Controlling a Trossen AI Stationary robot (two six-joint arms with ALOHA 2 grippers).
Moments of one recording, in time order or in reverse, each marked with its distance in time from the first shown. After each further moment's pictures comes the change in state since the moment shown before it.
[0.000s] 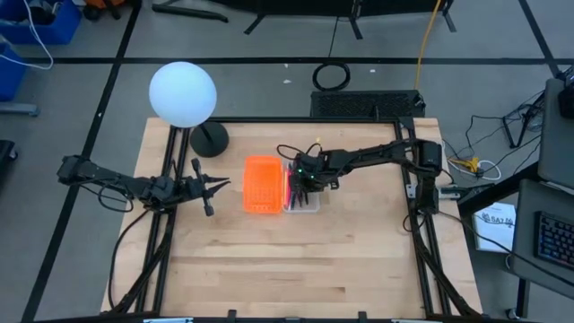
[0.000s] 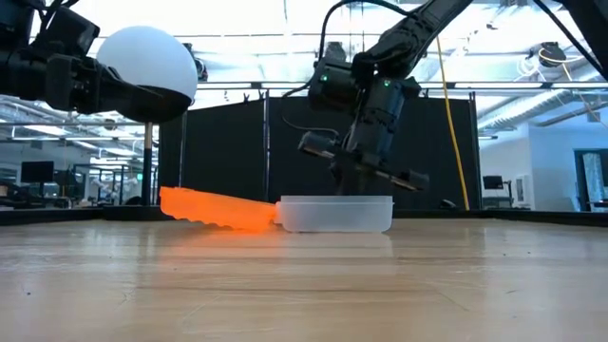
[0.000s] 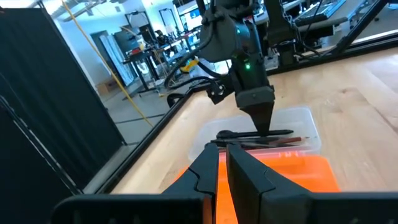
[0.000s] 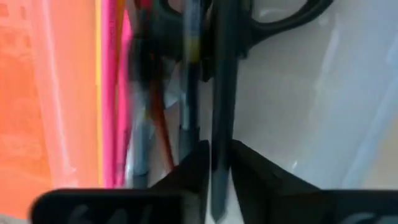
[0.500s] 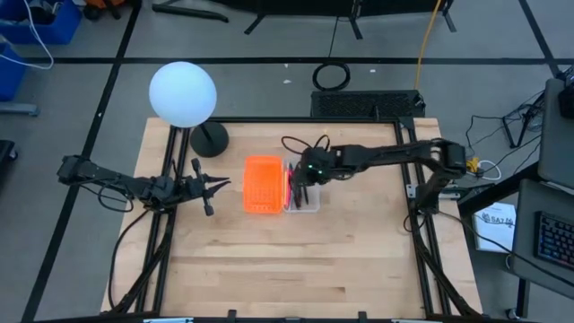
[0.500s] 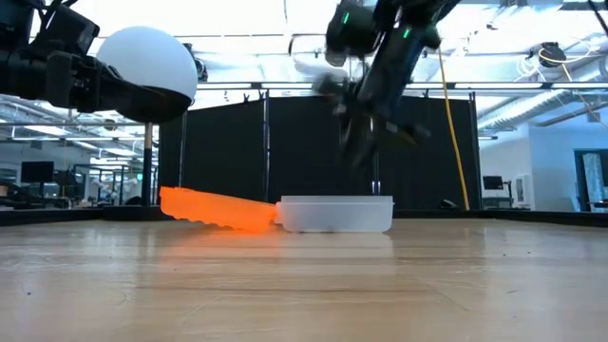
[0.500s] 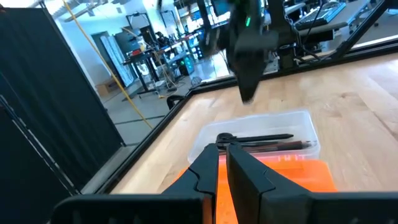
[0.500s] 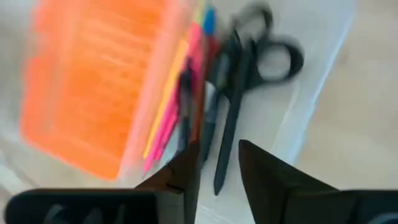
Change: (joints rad) left arm 0.000 0.000 0.000 0.011 0.001 -0.009; right arm 0.039 -0.216 -0.002 -0.071 0.154 -0.159
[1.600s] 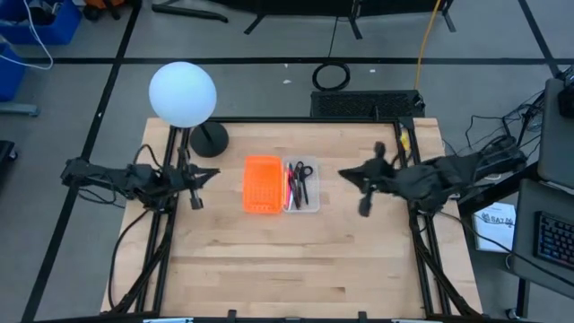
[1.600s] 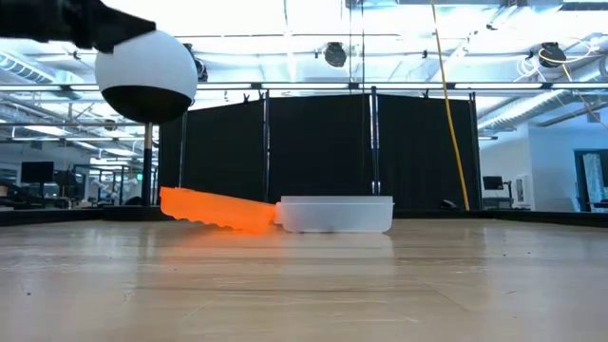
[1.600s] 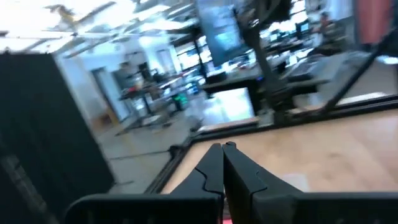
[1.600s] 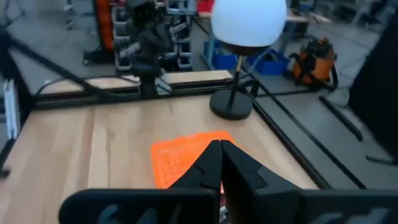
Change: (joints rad) left arm -0.004 -0.102 0.238 -0.179 0.065 0.071; right arm 0.527 -0.658 -0.054 0.079 0.615 -0.909
